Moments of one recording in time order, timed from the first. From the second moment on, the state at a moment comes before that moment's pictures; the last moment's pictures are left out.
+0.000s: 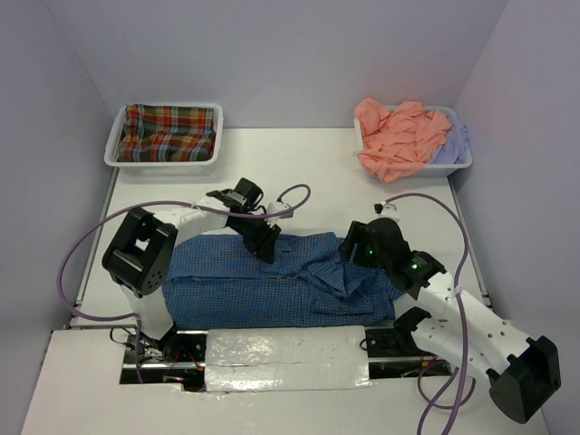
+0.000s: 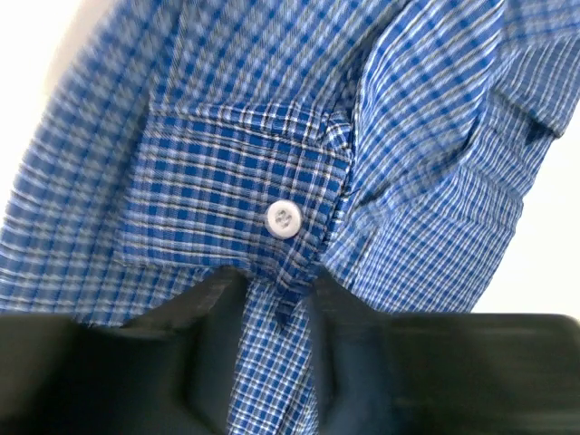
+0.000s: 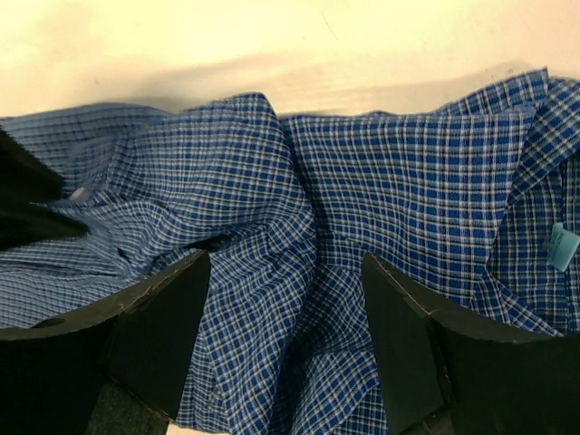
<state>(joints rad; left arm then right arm) -0.51 1.78 1.10 -0.56 0.65 0.30 0.57 0.80 0.56 -0.47 0.20 0.69</state>
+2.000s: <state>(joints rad) -0.61 1.74 1.74 -0.71 0.53 -0.11 1.11 1.27 0.85 -0.01 0.95 -0.33</state>
